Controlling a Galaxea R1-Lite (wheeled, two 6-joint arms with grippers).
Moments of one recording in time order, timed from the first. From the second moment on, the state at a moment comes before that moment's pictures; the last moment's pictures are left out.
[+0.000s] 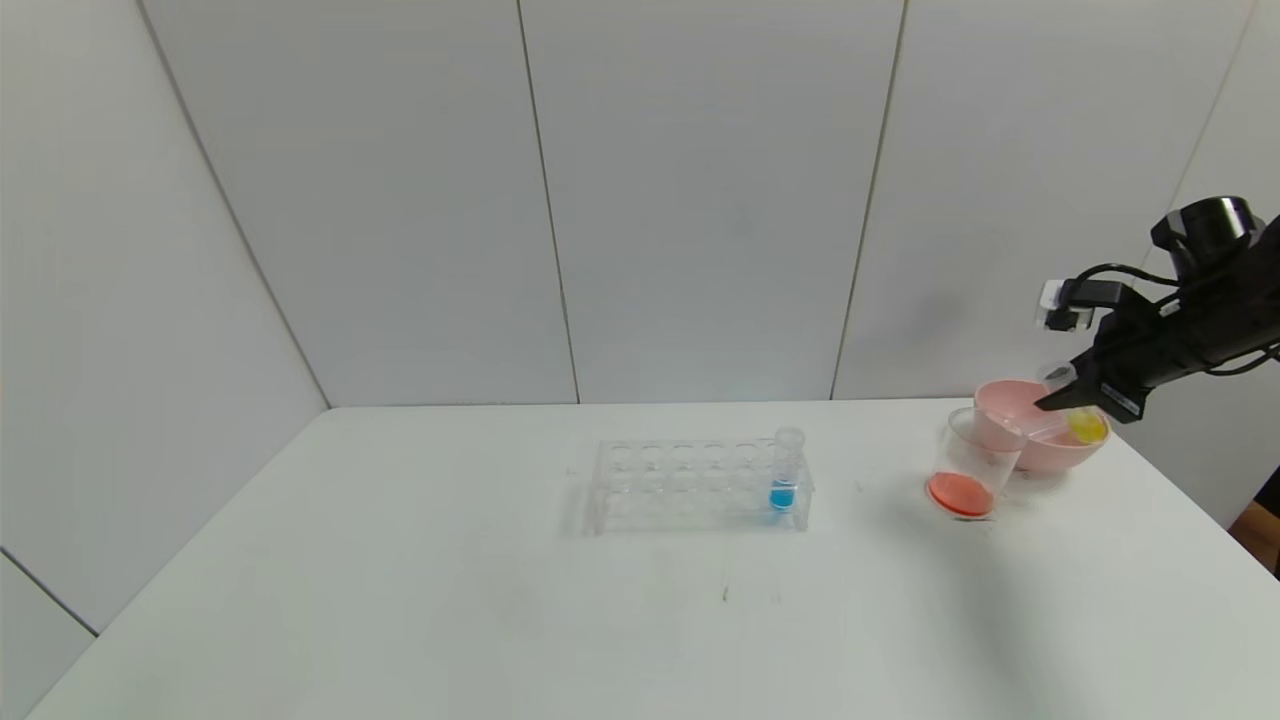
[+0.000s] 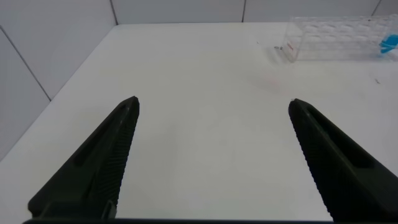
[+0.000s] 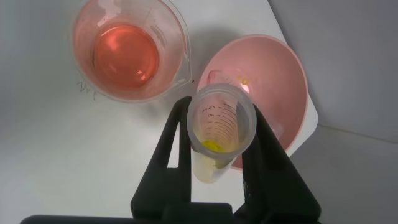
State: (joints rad) left arm 0.00 0.00 0.00 0.02 0.00 -0.02; right arm -0.19 2.17 -2.00 0.76 0.32 -1.09
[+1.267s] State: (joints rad) left arm 0.00 0.00 0.00 0.02 0.00 -0.02; right arm -0.05 2.16 -2.00 0.77 -0.08 -1.20
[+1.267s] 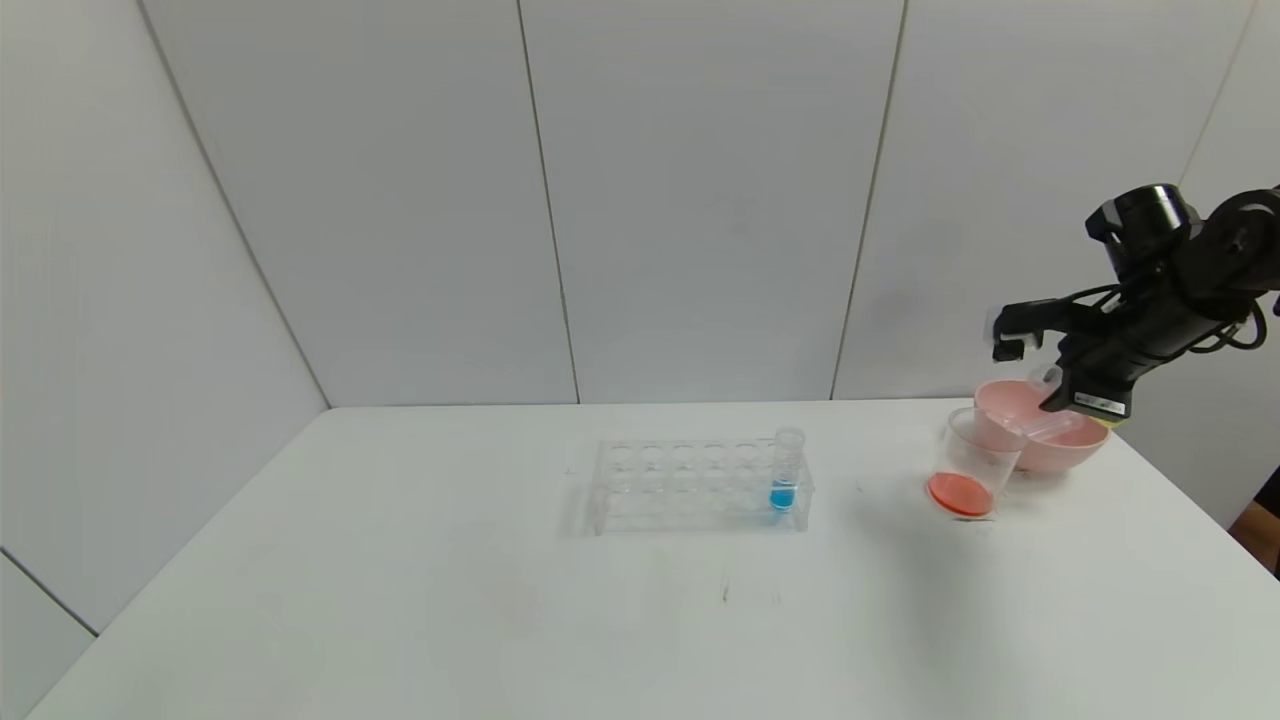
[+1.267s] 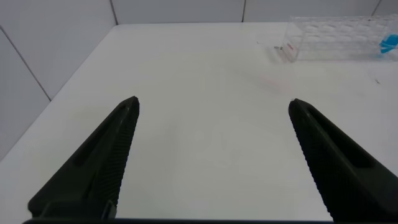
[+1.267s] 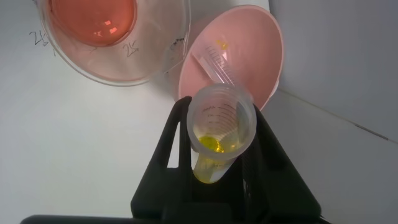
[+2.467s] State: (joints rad) left arm 0.00 0.00 0.00 0.02 0.00 -0.02; right arm 0.03 2.19 -2.00 0.84 -0.27 -1.25
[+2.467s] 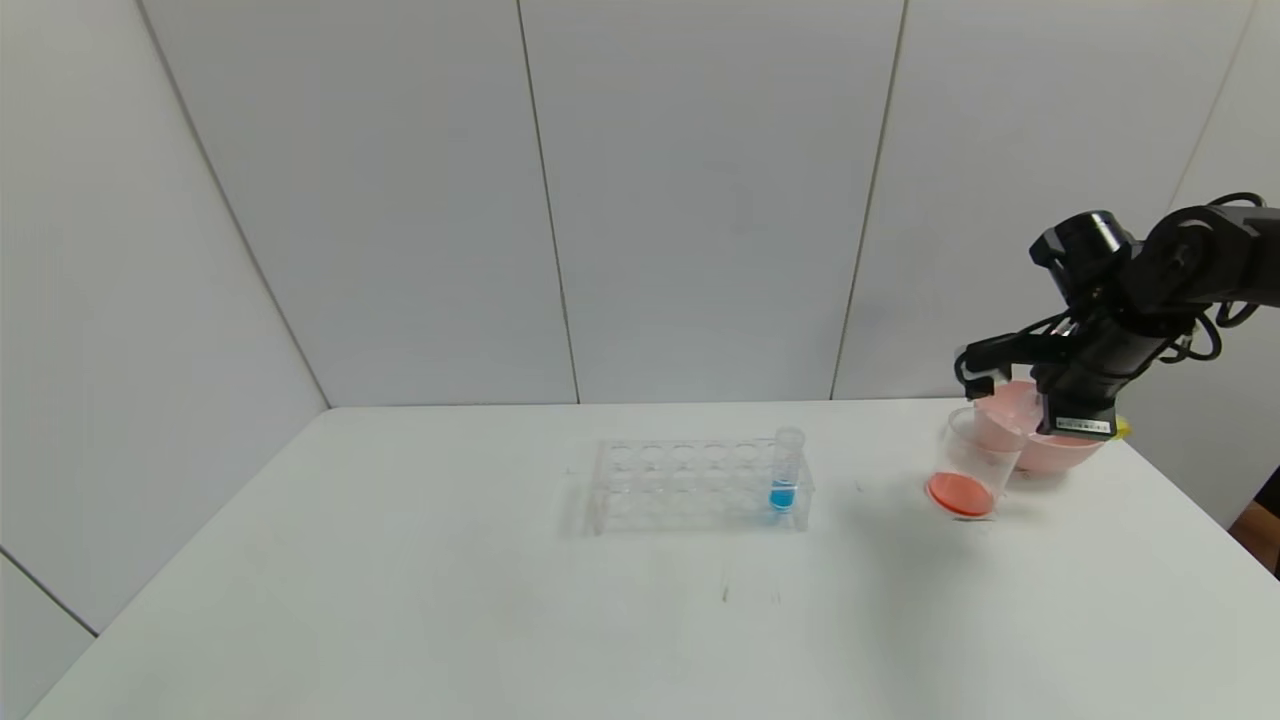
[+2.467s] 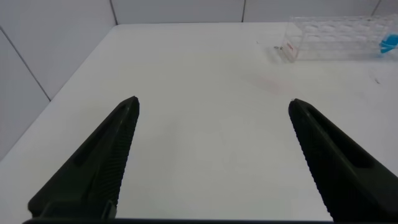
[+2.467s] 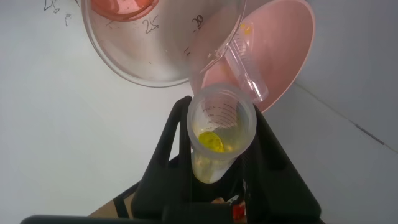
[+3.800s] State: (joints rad) left arm 0.00 0.00 0.00 0.02 0.00 -0.02; right arm 0.13 2.23 -2.00 0.84 -0.58 -1.33
